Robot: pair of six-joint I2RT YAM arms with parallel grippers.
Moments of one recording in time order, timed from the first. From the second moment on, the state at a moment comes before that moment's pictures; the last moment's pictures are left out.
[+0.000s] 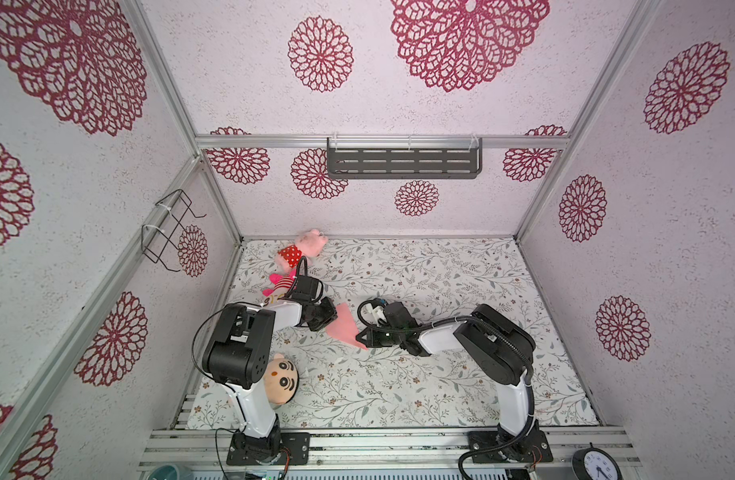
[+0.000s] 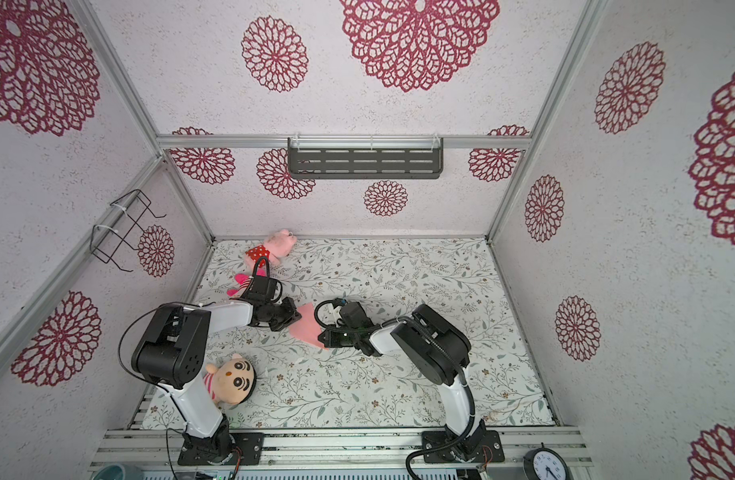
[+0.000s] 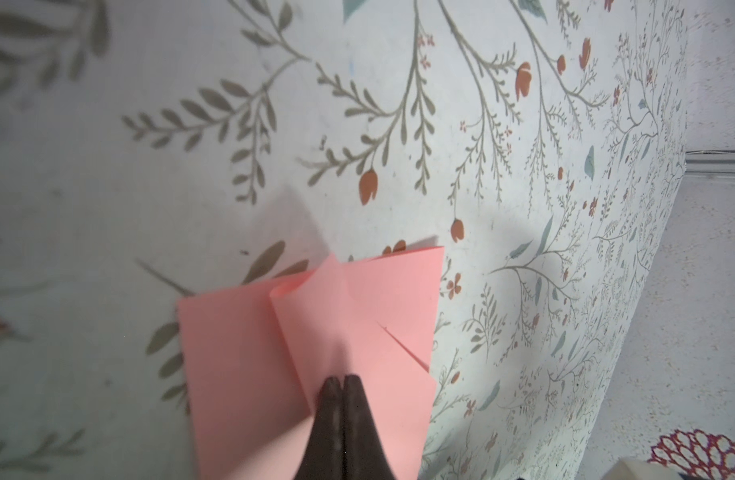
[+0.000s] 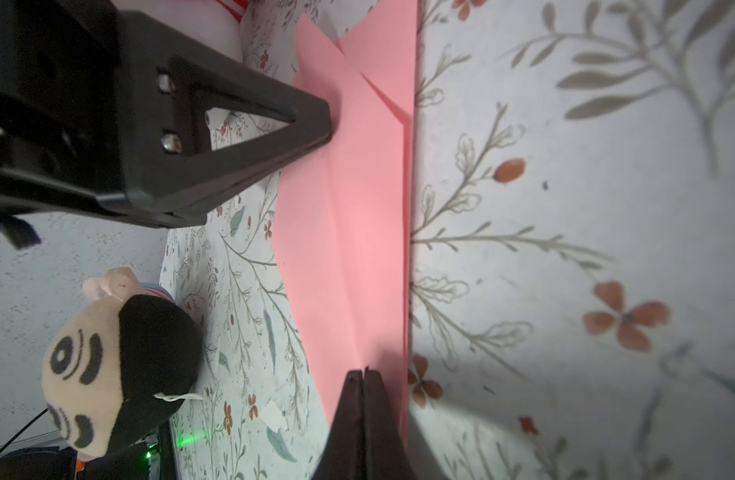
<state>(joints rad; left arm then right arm) -0.20 1.84 0.94 -0.14 0.31 -0.76 0.81 2.01 0.95 0.41 -0.41 0.76</state>
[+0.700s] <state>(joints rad) -0.15 1.86 1.00 -0.16 0.15 -0.71 0.81 2.01 0.95 0.41 -0.41 0.76</state>
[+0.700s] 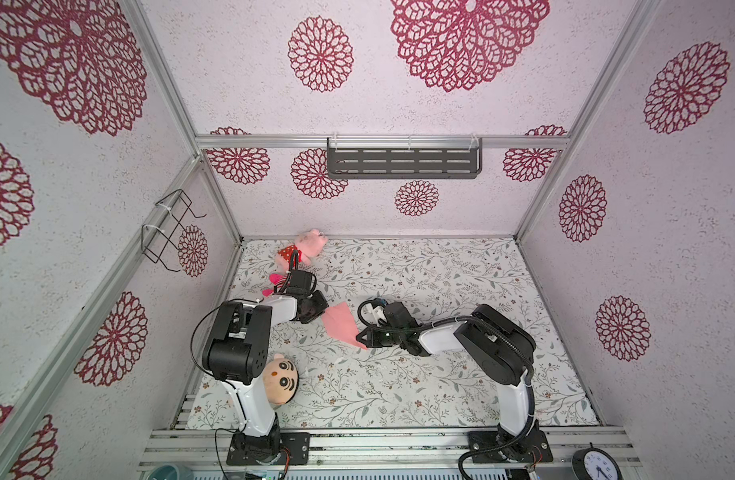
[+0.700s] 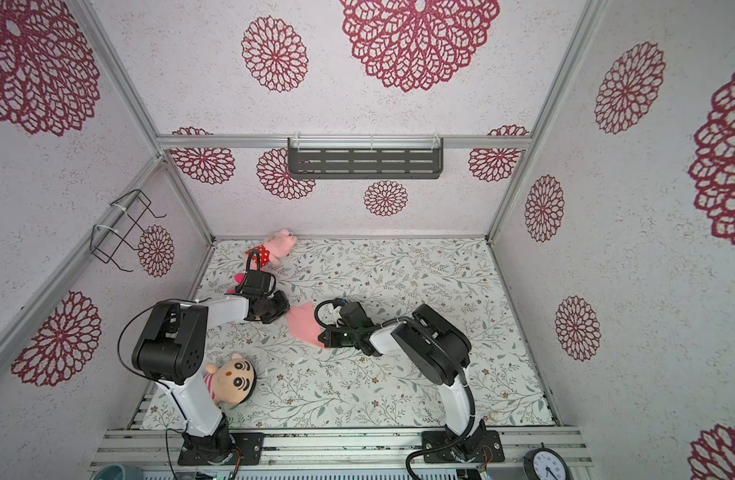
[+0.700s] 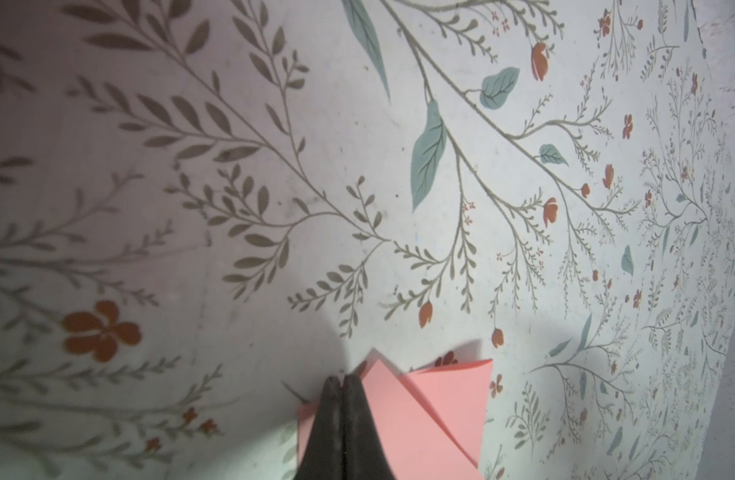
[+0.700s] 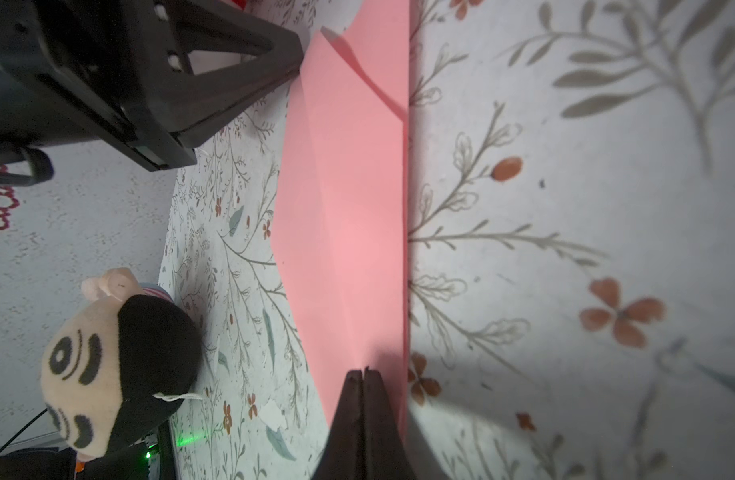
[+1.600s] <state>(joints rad) -0.35 1.73 0.93 -0.24 0.39 -0.78 0.81 1.98 1.00 0.24 -0.36 0.70</state>
